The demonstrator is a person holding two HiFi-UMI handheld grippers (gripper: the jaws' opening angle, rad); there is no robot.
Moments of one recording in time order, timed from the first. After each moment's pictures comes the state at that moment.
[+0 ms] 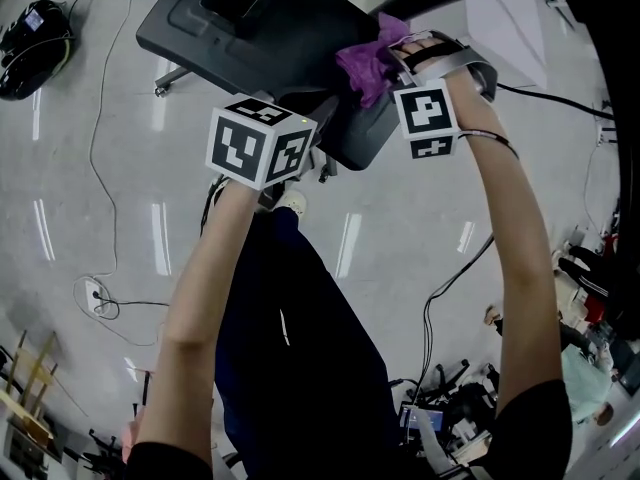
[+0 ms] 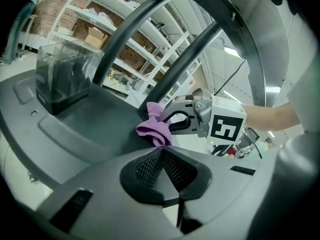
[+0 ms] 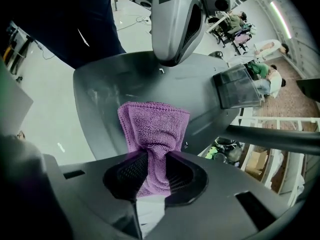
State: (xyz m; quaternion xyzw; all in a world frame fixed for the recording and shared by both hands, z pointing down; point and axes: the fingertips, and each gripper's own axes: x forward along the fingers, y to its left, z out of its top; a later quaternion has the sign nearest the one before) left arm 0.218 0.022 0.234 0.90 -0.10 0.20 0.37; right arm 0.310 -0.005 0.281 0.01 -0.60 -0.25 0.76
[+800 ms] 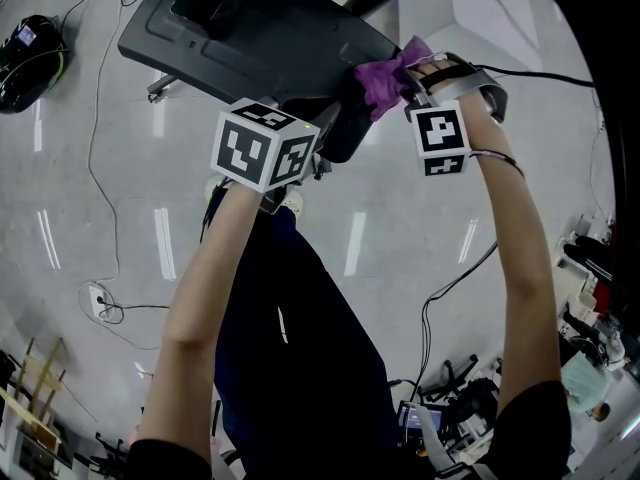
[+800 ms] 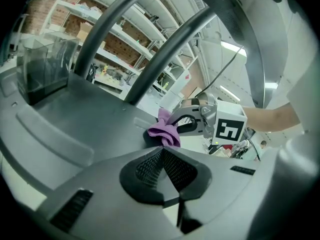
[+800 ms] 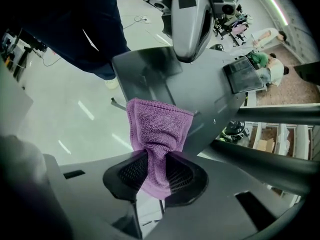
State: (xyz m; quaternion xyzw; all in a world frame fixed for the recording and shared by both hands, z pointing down) left arm 0.256 0.063 0.235 0.91 -0.07 0.22 0.36; right arm 0.369 0.067 0.280 0.02 -0.60 -0.20 0.78
